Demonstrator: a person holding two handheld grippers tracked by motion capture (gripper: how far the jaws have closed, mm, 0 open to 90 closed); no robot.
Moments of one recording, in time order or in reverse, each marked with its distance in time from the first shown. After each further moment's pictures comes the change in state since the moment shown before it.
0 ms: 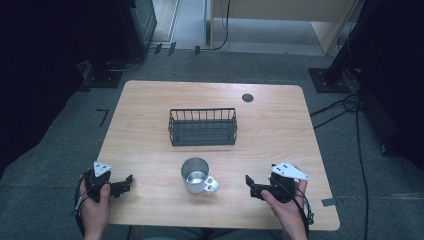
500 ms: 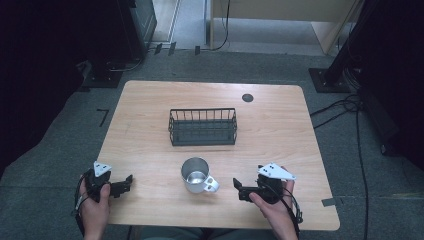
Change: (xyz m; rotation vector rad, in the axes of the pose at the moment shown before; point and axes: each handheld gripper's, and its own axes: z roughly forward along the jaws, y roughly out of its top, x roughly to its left) left arm 0.000 0.000 0.000 0.000 0.000 0.000; right arm 0.026 0.001 0.013 0.014 0.079 -0.027
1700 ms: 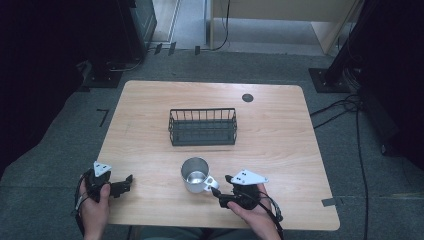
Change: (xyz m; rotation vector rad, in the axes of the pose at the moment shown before) left arm 0.000 0.000 0.000 0.000 0.000 0.000; right arm 0.046 -0.011 0.031 0.069 0.210 -0.108
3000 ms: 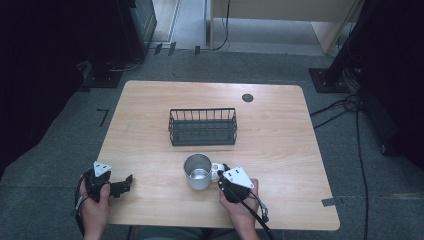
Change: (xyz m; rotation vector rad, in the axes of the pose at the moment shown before) left arm 0.000 0.000 0.000 0.000 0.000 0.000; right arm 0.009 -0.001 0.039 -0.187 -0.406 0.015
